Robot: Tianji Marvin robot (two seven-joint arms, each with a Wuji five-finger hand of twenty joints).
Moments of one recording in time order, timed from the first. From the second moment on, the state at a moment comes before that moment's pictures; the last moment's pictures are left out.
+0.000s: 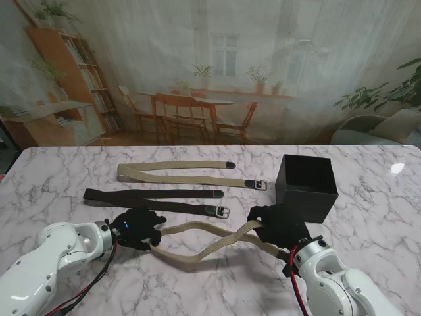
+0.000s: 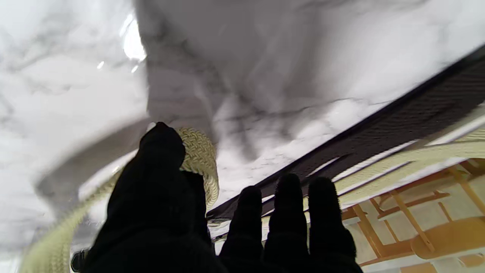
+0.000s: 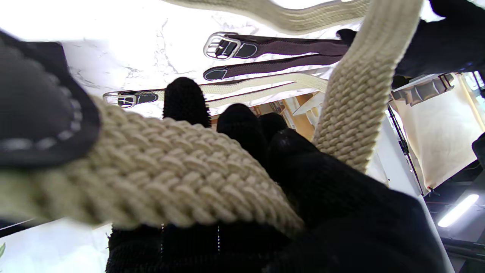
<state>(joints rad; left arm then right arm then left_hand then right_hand) 1.53 -0.96 -1.25 -1.54 1.40 -0.61 -0.13 -1.90 -1.08 1.32 -1.98 -0.87 0.01 0.02 1.03 -0.26 0.06 -0.01 0.61 -0.13 0.61 0.58 0.37 0.14 0.19 0.23 0.38 0.17 0.25 0.42 0.10 0.13 0.73 0.46 0.78 -0.40 0.88 -0.22 0.78 0.04 0.86 0.28 1.30 0.09 0.85 0.70 1.19 0.16 0.66 0.50 0.41 0.33 1.16 0.36</state>
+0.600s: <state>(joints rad) 1.81 -0.95 -1.54 -1.66 1.64 -0.51 -0.03 -1.88 -1.06 1.31 -1.93 -0.89 0.08 0.17 0.92 -0.20 0.00 -0.01 0.77 -0.08 0.68 0.57 0.47 0.13 0.21 0.26 0.43 0.17 0.26 0.42 0.10 0.14 0.73 0.47 0.78 -0.40 0.87 -0.22 0.78 0.04 0.86 0.28 1.30 0.09 0.85 0.70 1.19 0.16 0.66 0.50 0.41 0.33 1.16 0.36</state>
